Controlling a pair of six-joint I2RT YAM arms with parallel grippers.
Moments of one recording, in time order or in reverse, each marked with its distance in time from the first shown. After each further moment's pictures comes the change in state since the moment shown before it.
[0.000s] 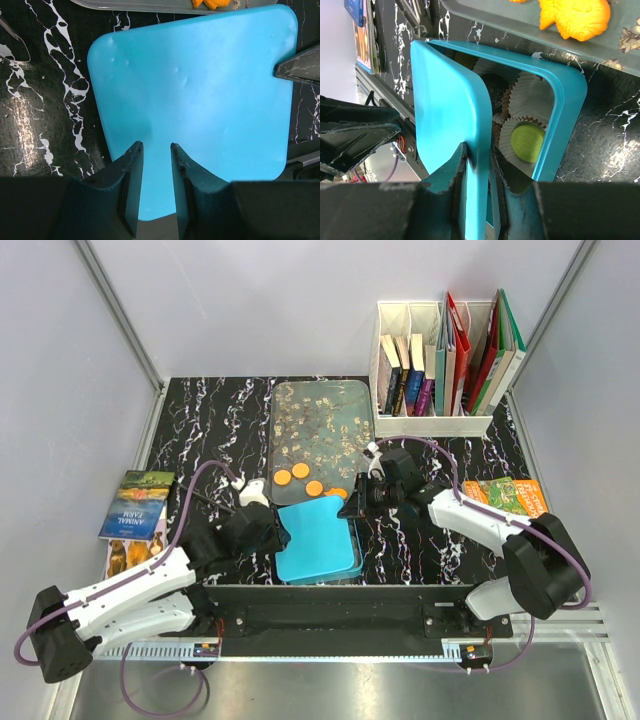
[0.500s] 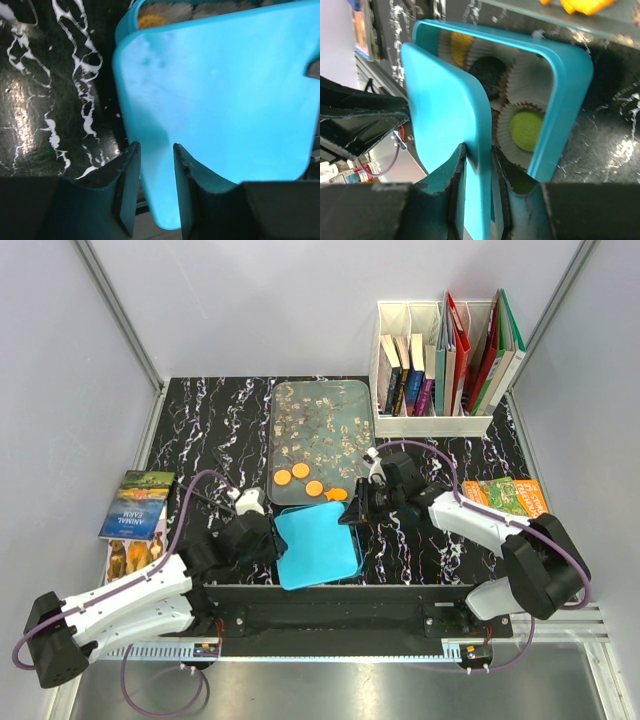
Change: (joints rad) left arm -0.006 -0.057 -0.099 -0.013 0.020 -0.057; right arm -0.005 0.001 -0.040 0.000 -0.048 0.000
